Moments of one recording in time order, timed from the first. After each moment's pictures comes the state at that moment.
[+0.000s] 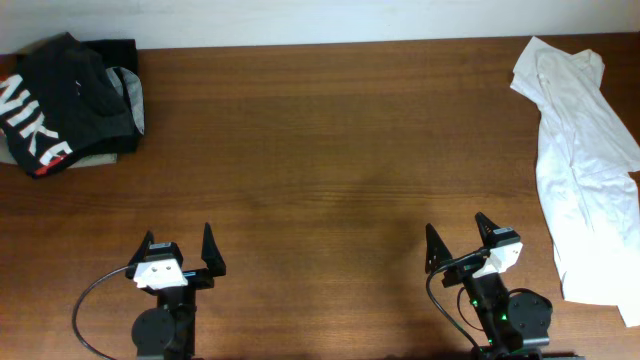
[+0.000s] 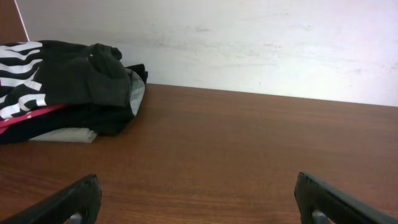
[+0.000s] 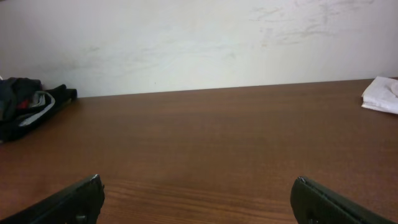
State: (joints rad) left arm -0.01 0.02 0.02 -0.07 -0.10 -0.09; right arm 0.03 0.02 0.01 -0.05 -0.23 0.16
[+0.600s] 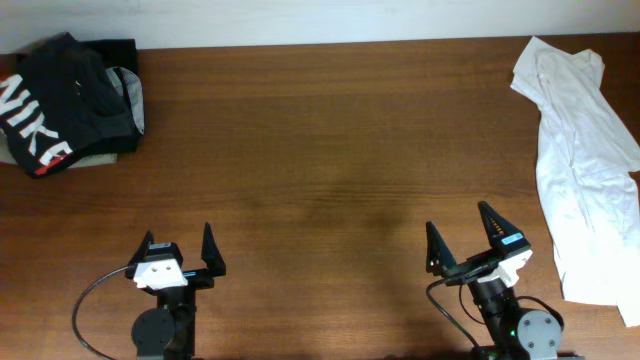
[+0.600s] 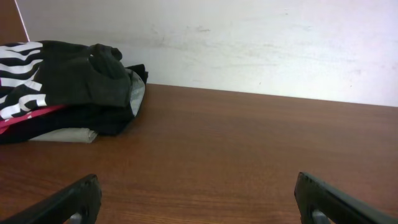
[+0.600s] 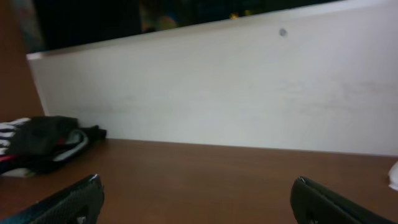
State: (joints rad) left arm -0.01 0.01 0.02 -0.07 -0.10 -0.09; right arm 0.03 0.02 0.01 0.20 -0.32 0.16
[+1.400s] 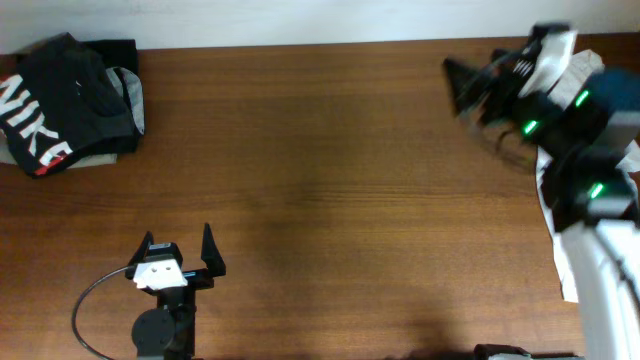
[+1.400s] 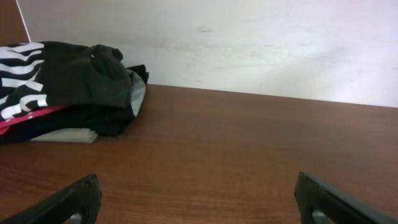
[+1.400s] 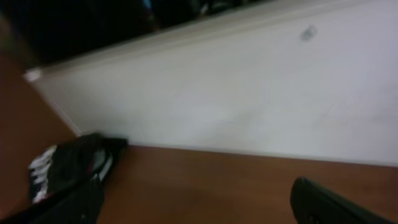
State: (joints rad) left arm -0.01 0.01 0.01 -0.07 -0.11 -0.09; right arm -0.12 1.28 1.29 -0.18 -0.58 0.24
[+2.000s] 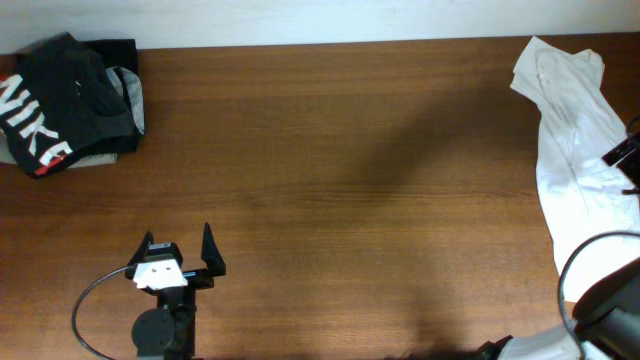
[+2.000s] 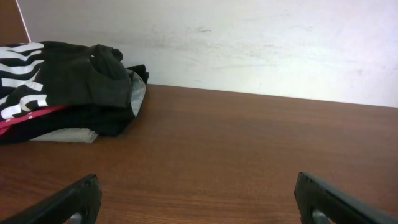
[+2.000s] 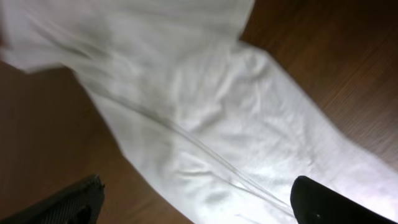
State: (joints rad) left arm -0.01 0.01 0.01 -0.07 -0.11 -0.09; right arm -0.77 1.79 1.48 -0.79 -0.12 0.20
